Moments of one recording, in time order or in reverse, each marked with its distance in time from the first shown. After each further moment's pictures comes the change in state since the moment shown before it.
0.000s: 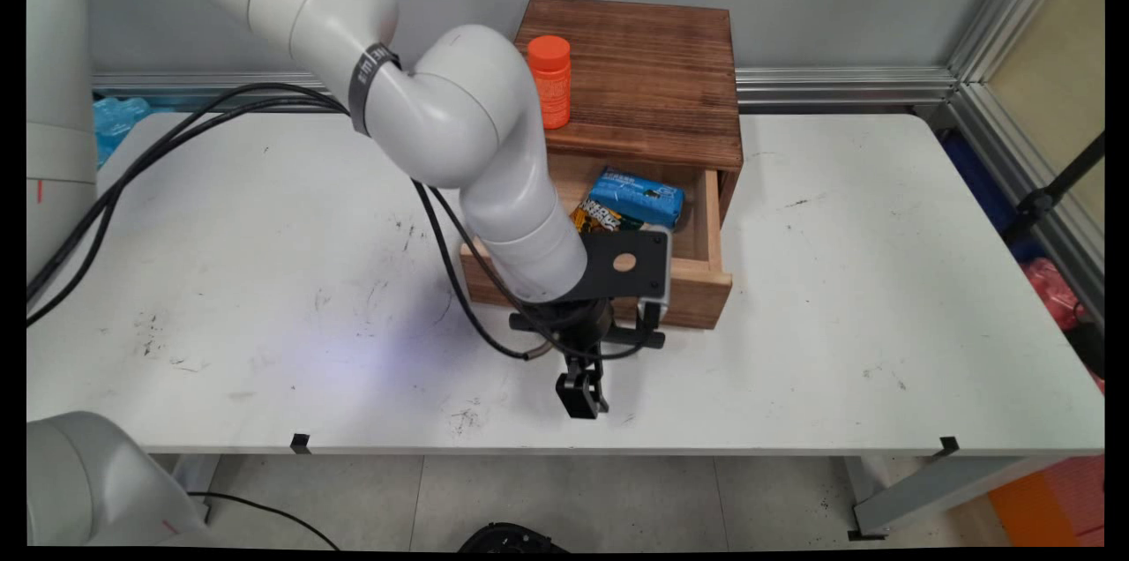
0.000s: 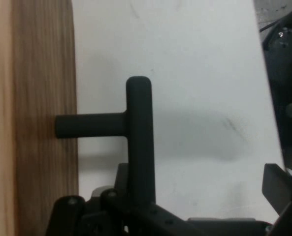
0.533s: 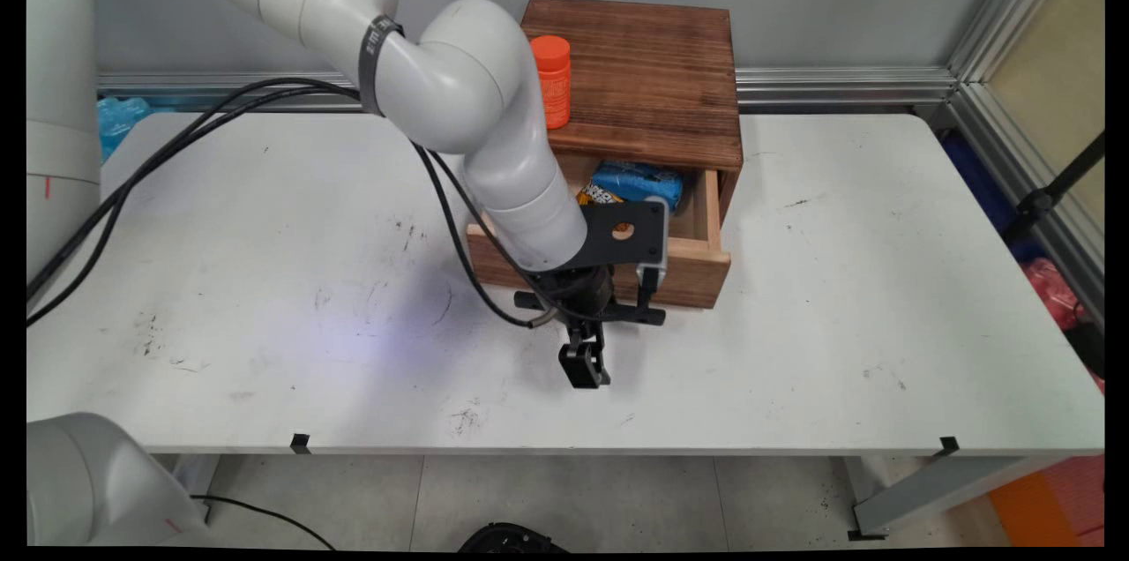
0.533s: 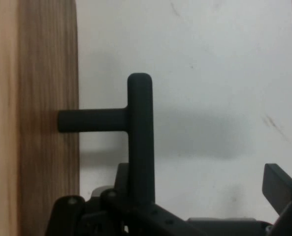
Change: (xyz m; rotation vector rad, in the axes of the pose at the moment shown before) arm -0.005 -0.030 -0.004 0.006 0.010 -0.009
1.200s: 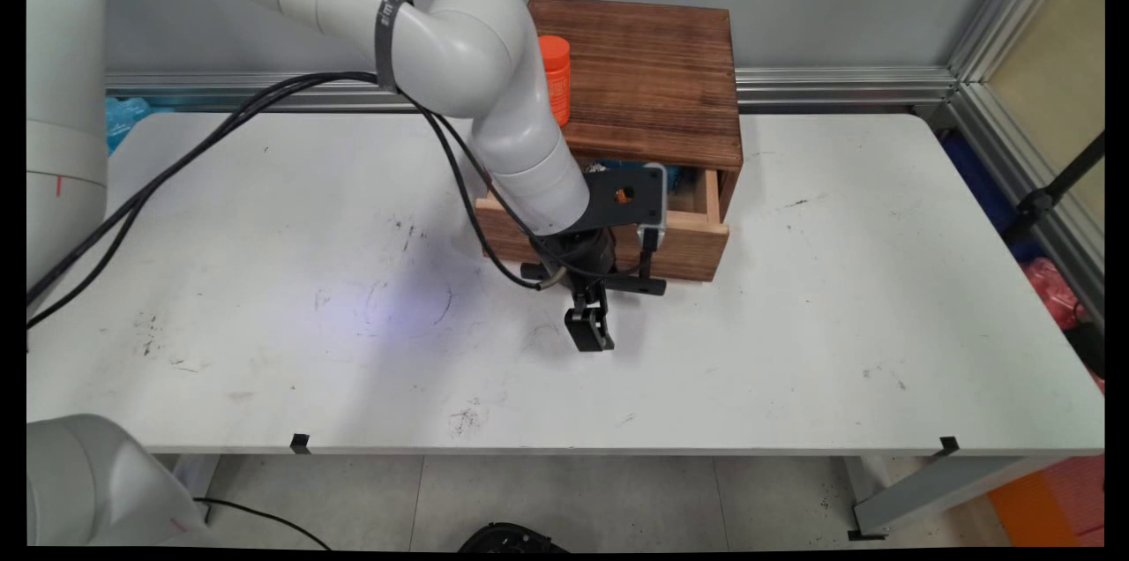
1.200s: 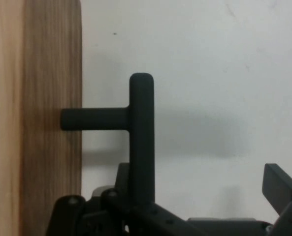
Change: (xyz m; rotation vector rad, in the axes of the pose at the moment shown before) arm -0.004 -0.039 -0.002 0.018 0.012 -0.011
